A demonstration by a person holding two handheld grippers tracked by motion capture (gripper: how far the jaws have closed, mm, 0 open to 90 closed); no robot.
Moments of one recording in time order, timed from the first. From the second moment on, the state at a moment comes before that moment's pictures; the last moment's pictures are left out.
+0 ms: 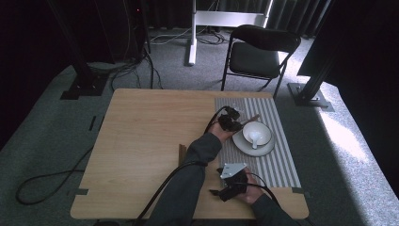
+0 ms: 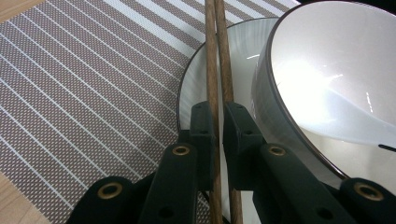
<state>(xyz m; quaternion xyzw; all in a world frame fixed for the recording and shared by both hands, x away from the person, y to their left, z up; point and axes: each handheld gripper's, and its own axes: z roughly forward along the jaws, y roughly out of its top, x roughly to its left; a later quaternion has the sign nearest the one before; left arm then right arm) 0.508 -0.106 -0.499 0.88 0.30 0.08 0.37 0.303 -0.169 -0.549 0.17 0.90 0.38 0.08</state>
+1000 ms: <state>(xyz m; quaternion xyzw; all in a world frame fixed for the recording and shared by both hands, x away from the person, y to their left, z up) 0.496 -0.085 -0.478 0.87 0.31 0.10 0.38 0.302 -0.168 -0.549 0.17 0.90 0.38 0.08</state>
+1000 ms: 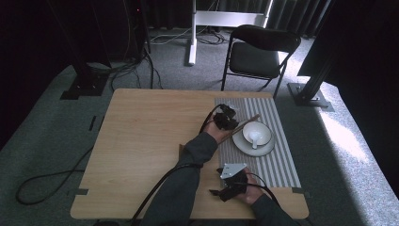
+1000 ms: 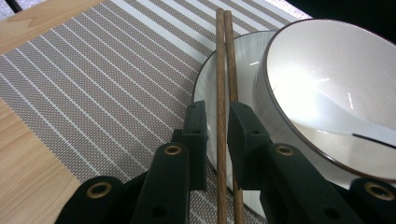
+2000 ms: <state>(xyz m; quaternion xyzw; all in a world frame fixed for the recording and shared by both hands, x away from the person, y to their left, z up) 0.452 -0.048 -0.487 0.87 0.32 0.11 0.37 0.302 -0.168 -0.549 0.17 0.90 0.38 0.08</state>
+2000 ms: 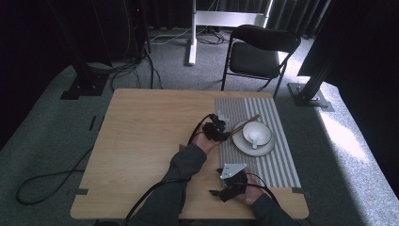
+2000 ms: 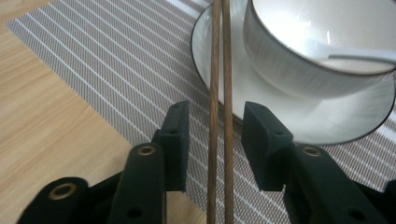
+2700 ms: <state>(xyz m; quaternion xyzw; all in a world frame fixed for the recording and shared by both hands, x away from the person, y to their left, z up) 0.418 -0.034 -0.509 0.87 0.31 0.14 0.35 0.299 -0.176 -0.536 0.17 0.89 0.40 0.09</state>
